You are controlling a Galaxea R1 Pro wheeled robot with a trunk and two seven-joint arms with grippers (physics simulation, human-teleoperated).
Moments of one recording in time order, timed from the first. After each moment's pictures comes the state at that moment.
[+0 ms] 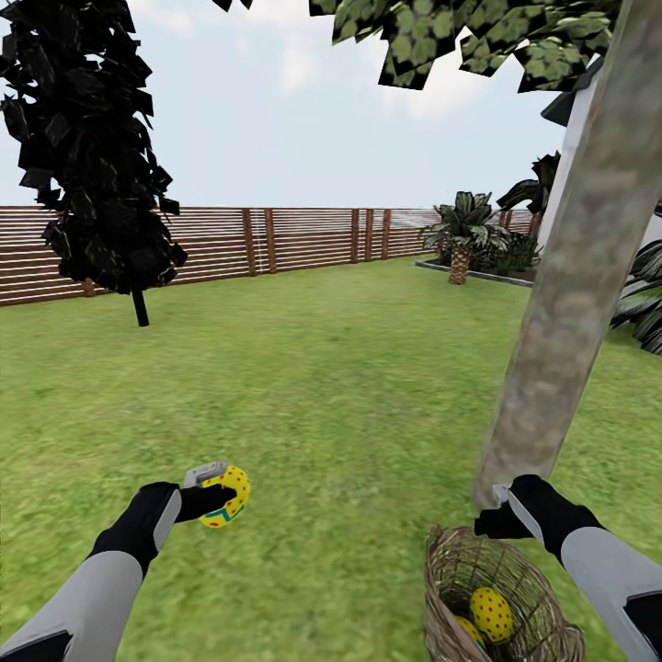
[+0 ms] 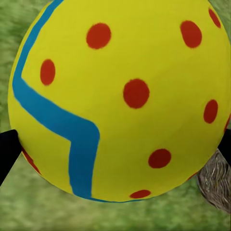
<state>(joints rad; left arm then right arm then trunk) -0.72 0.06 0.30 -0.56 -0.03 0.60 -0.19 -0.84 -0.27 0.25 -0.33 -0.16 0.75 0.12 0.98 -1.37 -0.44</state>
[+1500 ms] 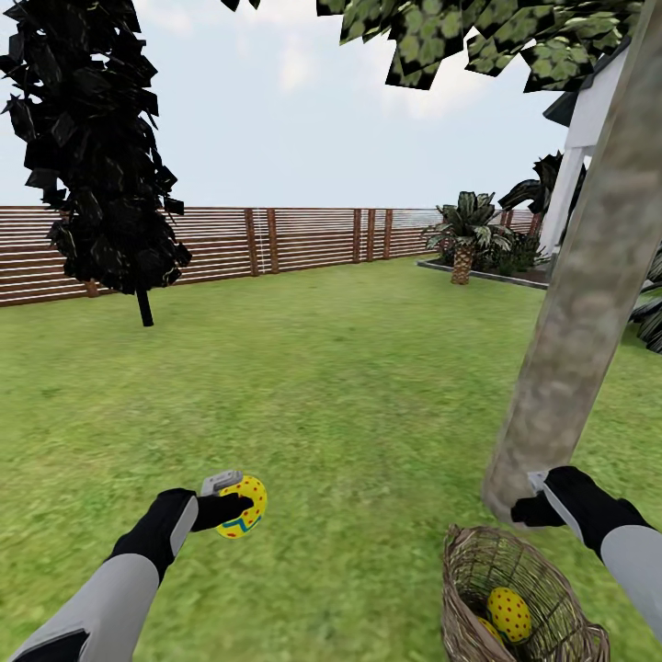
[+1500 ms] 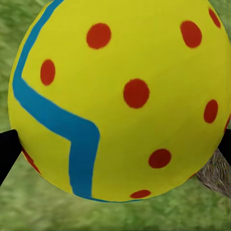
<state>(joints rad) -0.72 0.01 0.30 -0.51 -0.03 0.60 -0.19 -0.84 -0.38 0.24 -0.40 -0.10 0.73 0.14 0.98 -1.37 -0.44</state>
